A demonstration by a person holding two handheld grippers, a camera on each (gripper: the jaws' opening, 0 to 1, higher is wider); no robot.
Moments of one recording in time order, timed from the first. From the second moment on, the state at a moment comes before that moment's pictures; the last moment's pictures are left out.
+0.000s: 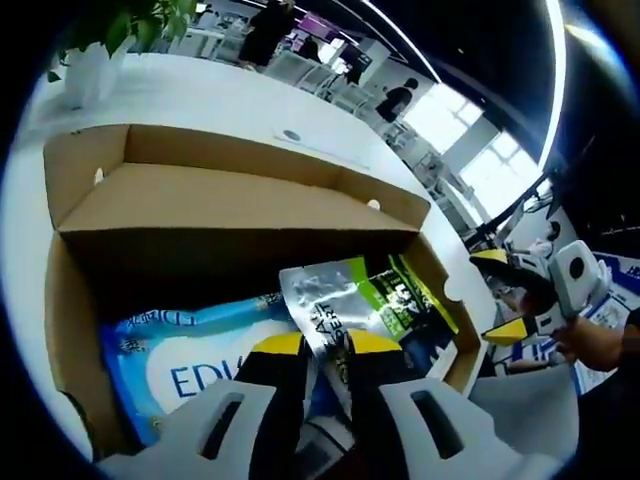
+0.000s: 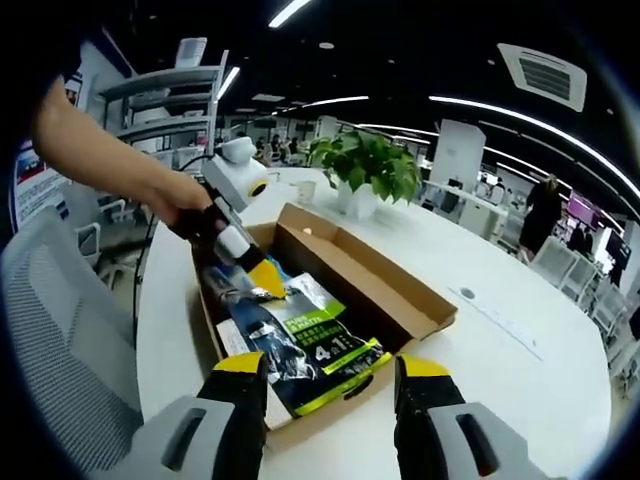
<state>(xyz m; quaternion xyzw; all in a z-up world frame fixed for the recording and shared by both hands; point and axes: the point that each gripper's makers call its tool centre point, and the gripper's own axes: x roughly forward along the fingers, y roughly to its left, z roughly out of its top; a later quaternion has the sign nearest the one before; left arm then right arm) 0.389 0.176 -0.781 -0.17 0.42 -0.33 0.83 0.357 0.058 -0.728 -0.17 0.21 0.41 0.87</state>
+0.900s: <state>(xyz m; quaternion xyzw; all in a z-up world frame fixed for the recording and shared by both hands) 0.401 0.181 -0.728 -0.17 0.38 -0.31 0.86 0.347 0.085 -0.735 -0.18 0.20 0.43 0.86</state>
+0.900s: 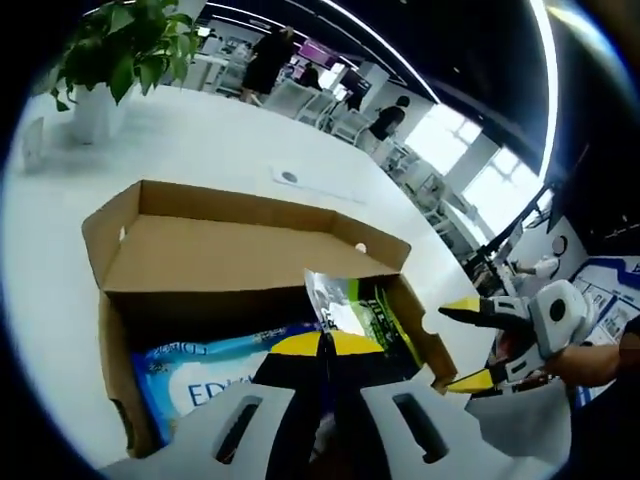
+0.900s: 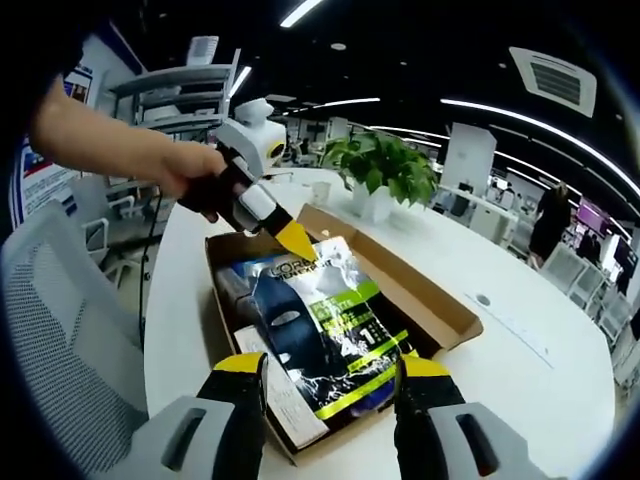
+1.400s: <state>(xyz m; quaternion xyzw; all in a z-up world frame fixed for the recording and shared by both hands) 0.406 0.176 -0.714 -0.15 0.38 -0.29 0.87 0.354 0.108 -0.749 -0.20 0.20 0.42 0.86</state>
